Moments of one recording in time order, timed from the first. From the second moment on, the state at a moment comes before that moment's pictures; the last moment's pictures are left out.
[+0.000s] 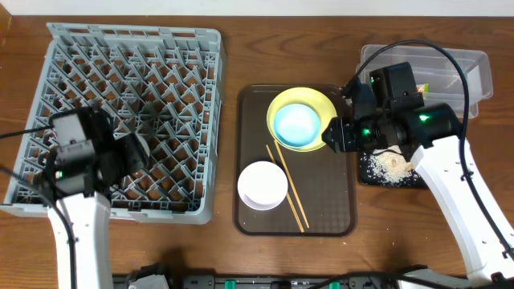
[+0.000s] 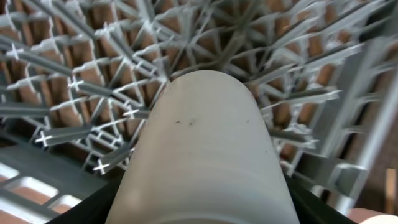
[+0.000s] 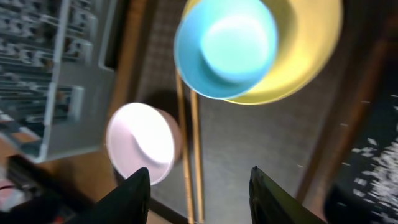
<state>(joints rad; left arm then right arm) 0.27 1.14 1.04 -0.98 0.05 -0.19 0.27 1.44 1.30 -1.00 -0.36 0.18</state>
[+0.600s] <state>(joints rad) 0.27 1.45 1.04 -1.02 0.00 -0.18 0.27 1.44 1.30 -1.04 -0.31 0.16</state>
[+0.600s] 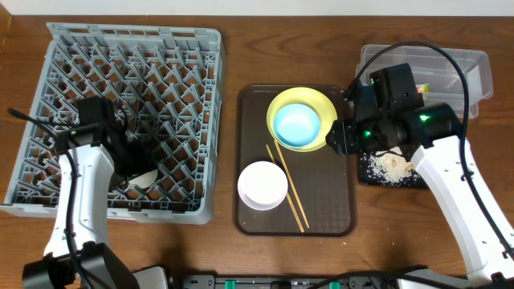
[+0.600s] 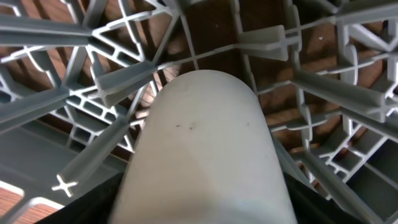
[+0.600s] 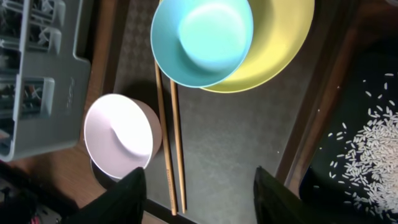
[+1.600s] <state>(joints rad) -0.58 1.42 1.24 -1.02 0.14 -0.17 -0.11 1.35 1.30 -1.19 -0.24 0.20</state>
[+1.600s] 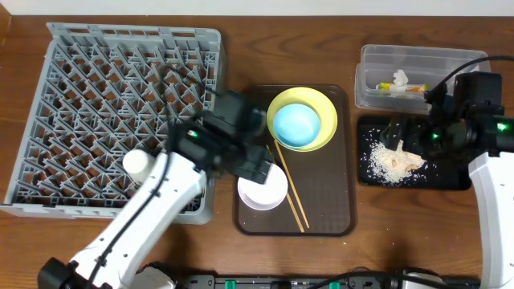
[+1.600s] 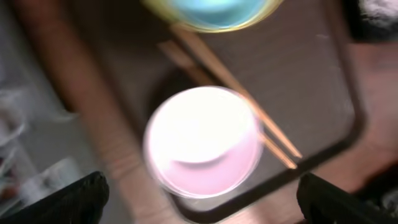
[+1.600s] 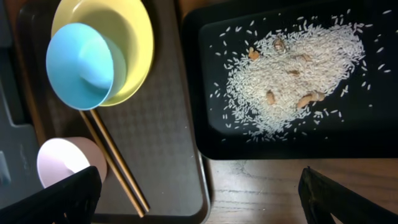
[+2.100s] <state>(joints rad) -0.91 1.75 1.20 -0.92 -0.02 -0.17 -0.11 1.35 1.30 -1.19 -0.24 0.20</state>
